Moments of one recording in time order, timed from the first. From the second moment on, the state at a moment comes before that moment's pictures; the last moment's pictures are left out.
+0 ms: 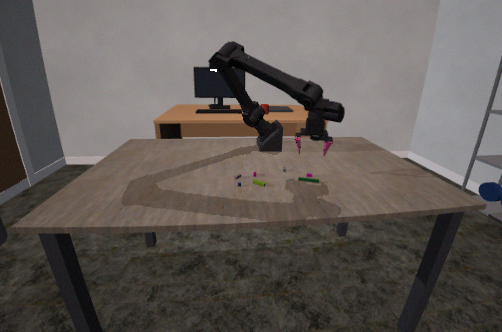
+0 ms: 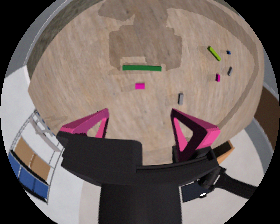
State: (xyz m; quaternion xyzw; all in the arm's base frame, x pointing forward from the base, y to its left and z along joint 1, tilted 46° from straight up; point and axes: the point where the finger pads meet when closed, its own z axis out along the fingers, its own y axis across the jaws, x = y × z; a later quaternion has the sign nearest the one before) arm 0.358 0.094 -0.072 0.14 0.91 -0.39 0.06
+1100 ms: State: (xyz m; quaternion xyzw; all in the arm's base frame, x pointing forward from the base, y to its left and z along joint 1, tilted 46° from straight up) arm 0.368 0.086 -0.071 0.00 0.92 -0.39 -0.01
